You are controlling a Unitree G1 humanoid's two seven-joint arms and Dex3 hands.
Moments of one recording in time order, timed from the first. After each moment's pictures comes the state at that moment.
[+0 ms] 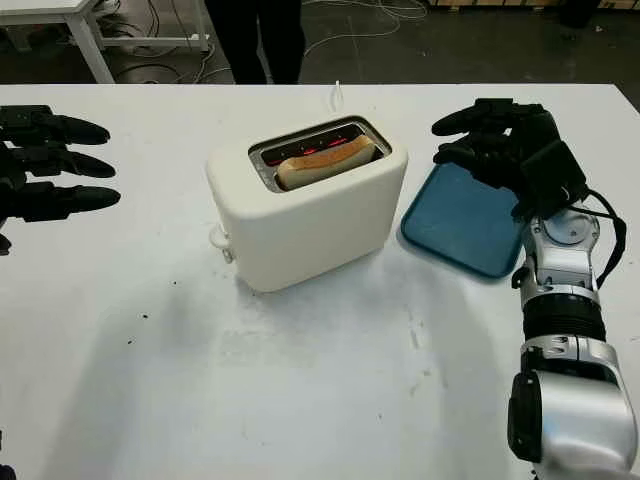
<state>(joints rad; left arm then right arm) -0.31 0.50 0.33 -0.18 -0.11 0.13 -0.24 -0.71 -0.48 -0.22 0.77 0.11 -0.37 0.38</state>
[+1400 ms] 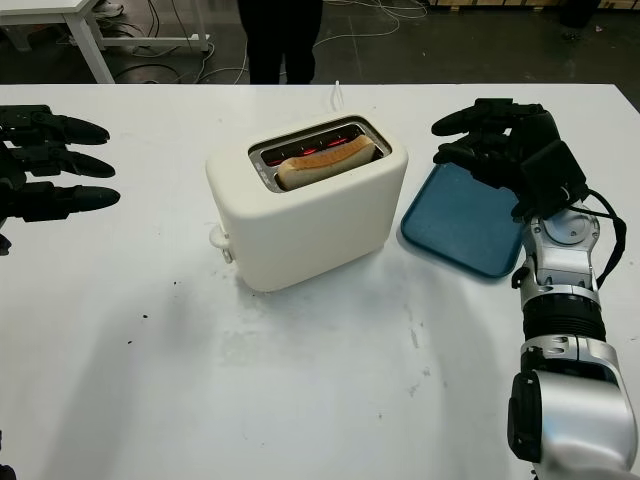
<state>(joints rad) -0.31 0.50 0.33 -0.18 -0.11 0.13 -0.24 -0.71 -0.48 -0.22 0.77 0.11 -0.37 0.38</state>
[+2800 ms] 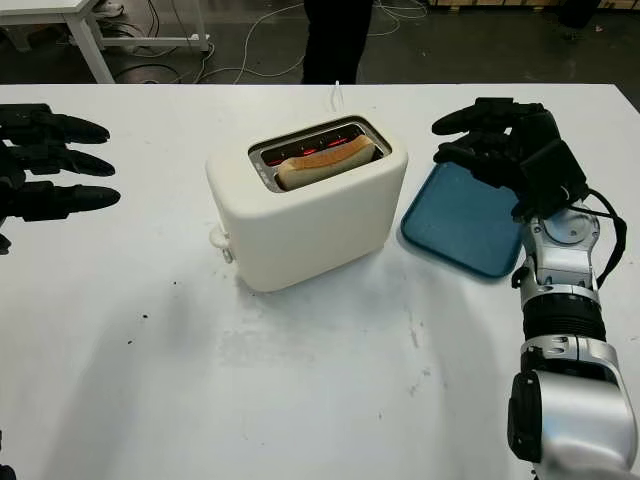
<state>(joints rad) -0.31 0.50 0.33 -0.18 -0.11 0.12 -0.24 -0.71 -0.48 -0.22 0.76 0.11 -0.37 0.38</state>
